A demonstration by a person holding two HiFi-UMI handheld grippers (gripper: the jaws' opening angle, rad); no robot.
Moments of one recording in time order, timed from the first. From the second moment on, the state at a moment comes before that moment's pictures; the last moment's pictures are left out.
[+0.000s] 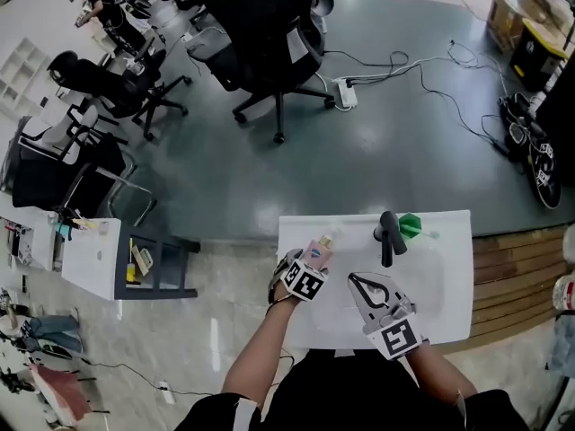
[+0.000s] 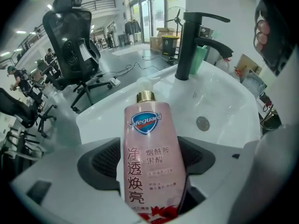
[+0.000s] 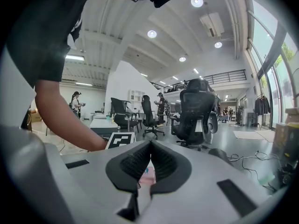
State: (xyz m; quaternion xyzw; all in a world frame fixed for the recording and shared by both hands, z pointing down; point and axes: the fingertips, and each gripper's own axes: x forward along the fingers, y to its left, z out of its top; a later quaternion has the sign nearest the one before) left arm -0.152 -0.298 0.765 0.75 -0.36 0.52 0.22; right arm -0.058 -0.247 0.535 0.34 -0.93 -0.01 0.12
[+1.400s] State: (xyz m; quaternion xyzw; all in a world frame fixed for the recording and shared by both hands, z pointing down) left arm -0.150 -0.303 0.748 0.74 -0.40 0.52 0.17; right arm -0.063 -0.232 0.545 0.33 -0.94 0.01 0.12
